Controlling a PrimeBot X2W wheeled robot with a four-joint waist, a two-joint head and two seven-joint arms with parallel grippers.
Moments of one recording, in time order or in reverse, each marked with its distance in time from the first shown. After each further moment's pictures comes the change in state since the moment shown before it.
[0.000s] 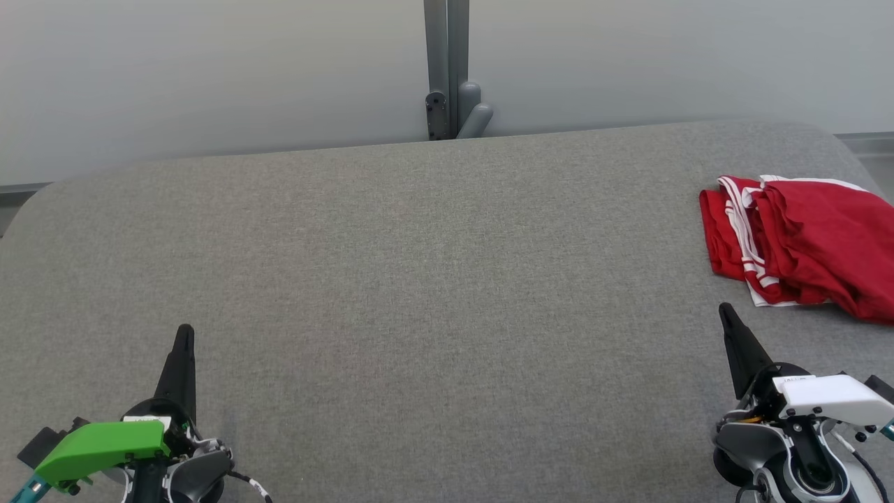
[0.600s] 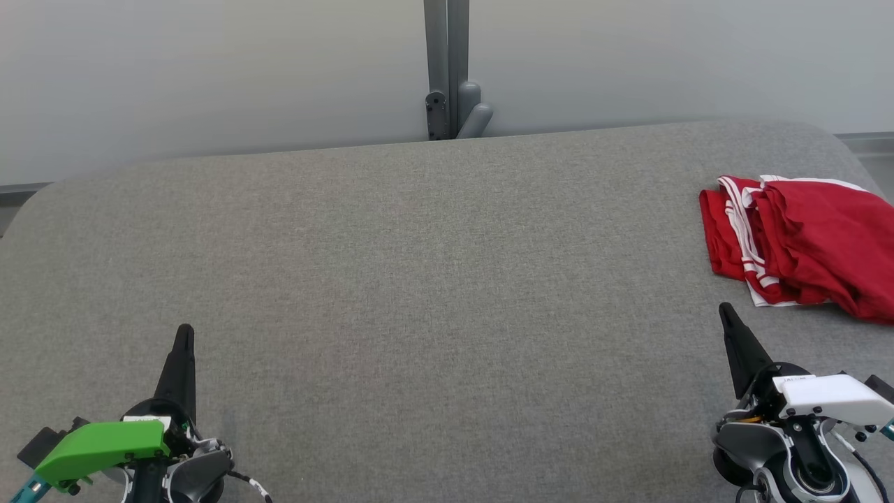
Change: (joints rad) left arm 0.000 0.000 0.000 0.000 0.000 0.000 0.000; right arm -0.002 0.000 0.000 0.000 0.000 0.000 0.000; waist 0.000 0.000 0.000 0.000
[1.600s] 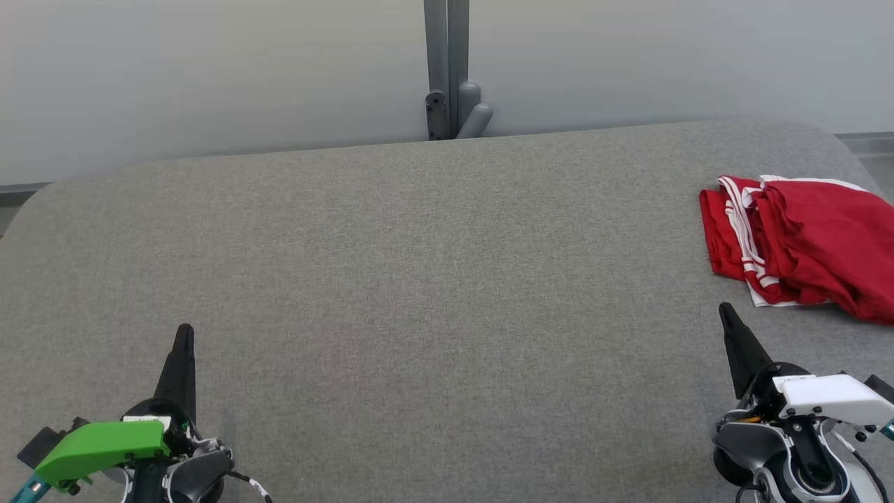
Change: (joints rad) left arm 0.000 0.000 0.000 0.000 0.000 0.000 0.000; right arm 0.000 0.000 0.000 0.000 0.000 0.000 0.000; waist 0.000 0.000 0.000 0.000
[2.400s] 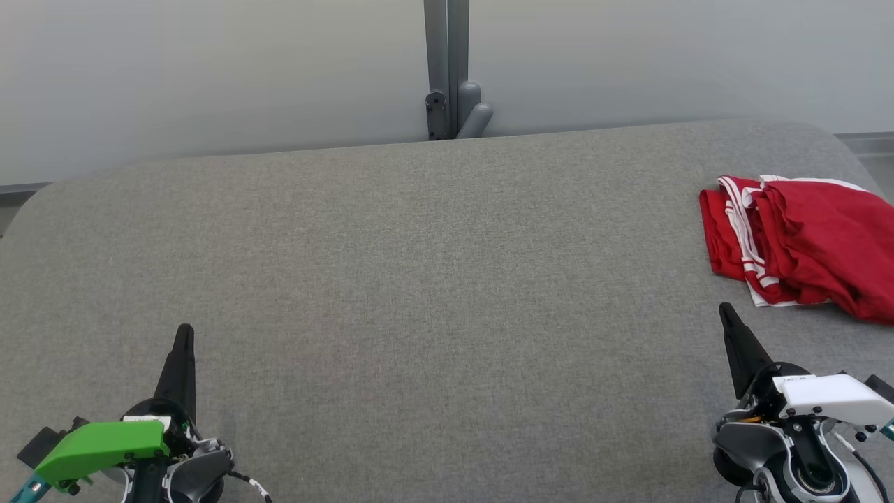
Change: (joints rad) left arm 0.000 0.000 0.000 0.000 0.000 0.000 0.000; right arm 0.000 0.000 0.000 0.000 0.000 0.000 0.000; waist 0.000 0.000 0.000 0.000
